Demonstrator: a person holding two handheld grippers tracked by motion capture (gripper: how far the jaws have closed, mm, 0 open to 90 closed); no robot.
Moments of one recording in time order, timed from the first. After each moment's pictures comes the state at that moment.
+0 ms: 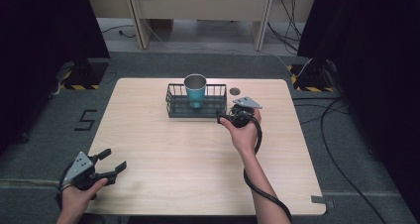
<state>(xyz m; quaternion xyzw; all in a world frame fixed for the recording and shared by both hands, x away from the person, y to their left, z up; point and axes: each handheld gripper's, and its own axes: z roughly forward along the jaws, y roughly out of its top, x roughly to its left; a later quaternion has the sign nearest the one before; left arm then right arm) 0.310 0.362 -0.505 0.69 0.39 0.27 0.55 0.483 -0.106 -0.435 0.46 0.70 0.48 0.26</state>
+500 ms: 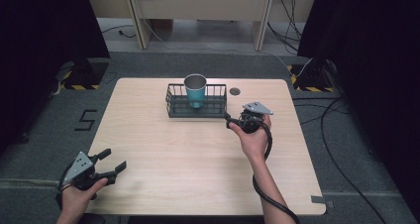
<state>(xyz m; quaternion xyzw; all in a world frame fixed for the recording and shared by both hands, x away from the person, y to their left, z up) 0.310 0.362 -0.505 0.69 0.39 0.27 0.54 0.465 -0.134 -0.436 0.47 0.69 0.47 0.27</state>
